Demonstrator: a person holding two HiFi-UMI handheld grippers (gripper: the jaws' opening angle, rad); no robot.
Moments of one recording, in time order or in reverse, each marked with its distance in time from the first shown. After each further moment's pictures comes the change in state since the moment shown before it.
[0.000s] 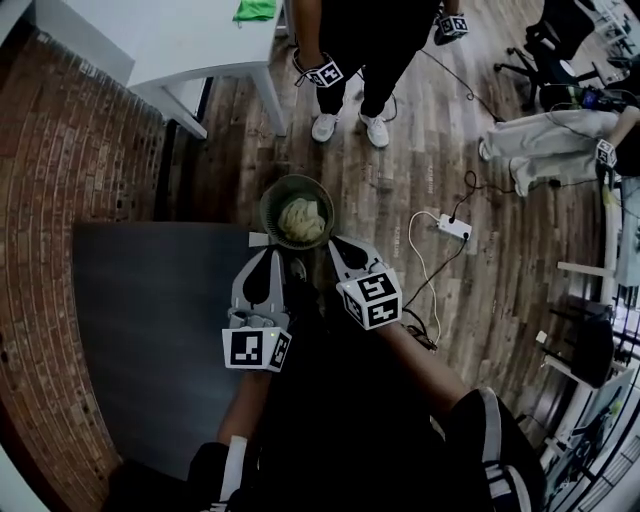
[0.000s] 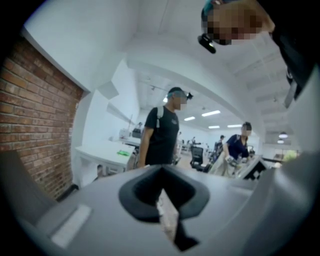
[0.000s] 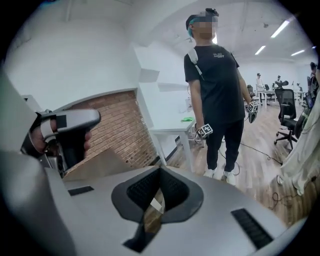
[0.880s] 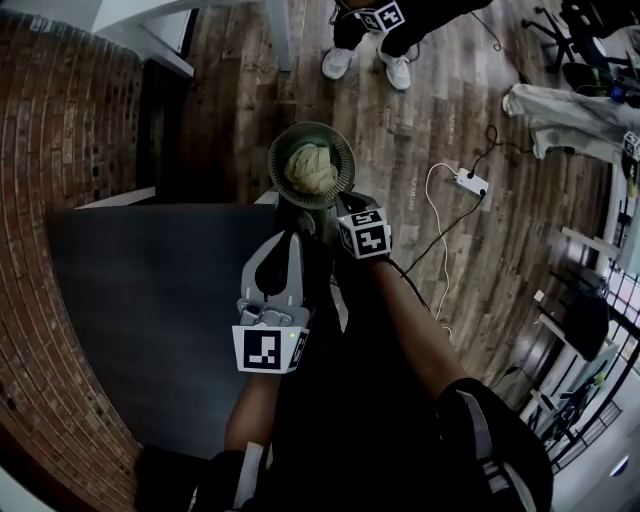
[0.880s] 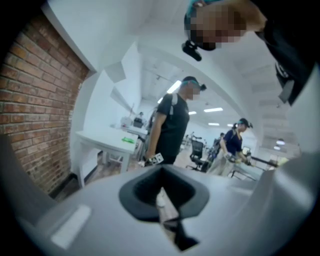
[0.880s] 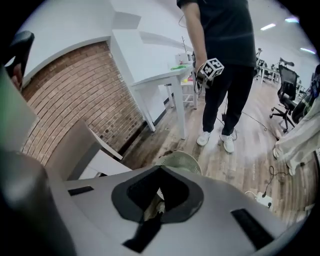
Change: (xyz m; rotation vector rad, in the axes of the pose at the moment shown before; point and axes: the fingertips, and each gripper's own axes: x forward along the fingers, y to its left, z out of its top) left arm 0.044 0.110 -0.058 -0.074 0.097 -0.047; right arm 0.215 -0.042 -0.146 0.099 0.403 -0.127
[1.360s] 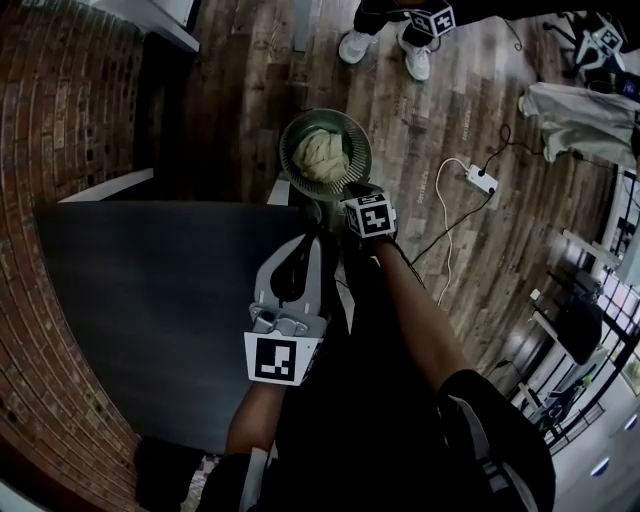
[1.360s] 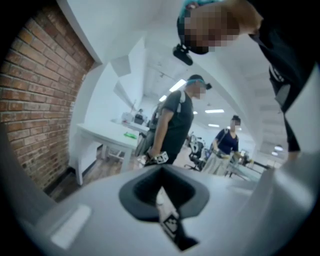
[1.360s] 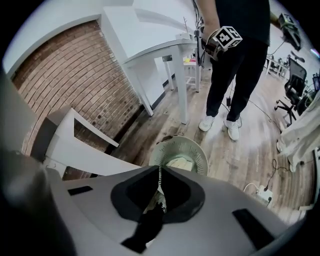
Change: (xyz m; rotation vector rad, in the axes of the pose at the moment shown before) left arm 0.014 0.037 -0.015 -0.082 0.029 -0.008; right arm 0.090 -0.010 -0.032 -0.005 0.177 -0.013
